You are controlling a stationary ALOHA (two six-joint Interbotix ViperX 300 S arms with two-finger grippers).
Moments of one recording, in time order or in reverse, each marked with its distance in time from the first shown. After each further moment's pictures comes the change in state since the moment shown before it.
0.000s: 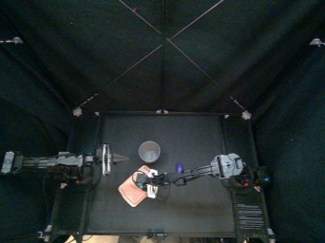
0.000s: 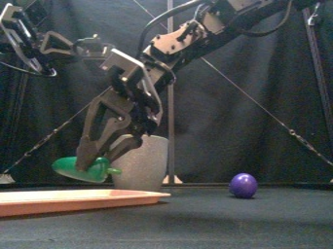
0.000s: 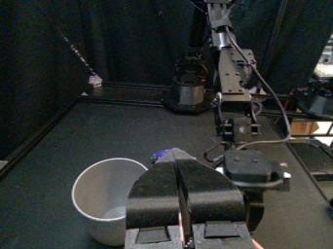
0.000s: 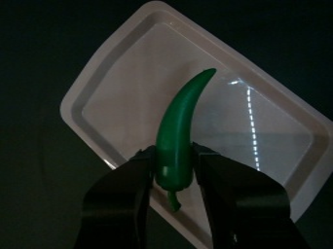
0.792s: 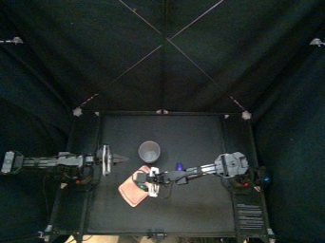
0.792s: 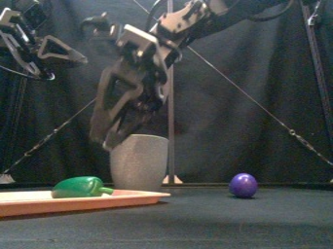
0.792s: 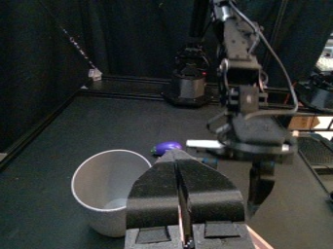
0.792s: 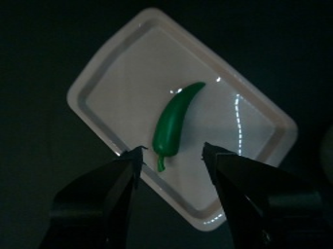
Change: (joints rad) left arm 0.002 0.000 0.021 -0.002 0.000 0.000; right arm -0.002 -0.135 0.037 -0.069 0.098 0.002
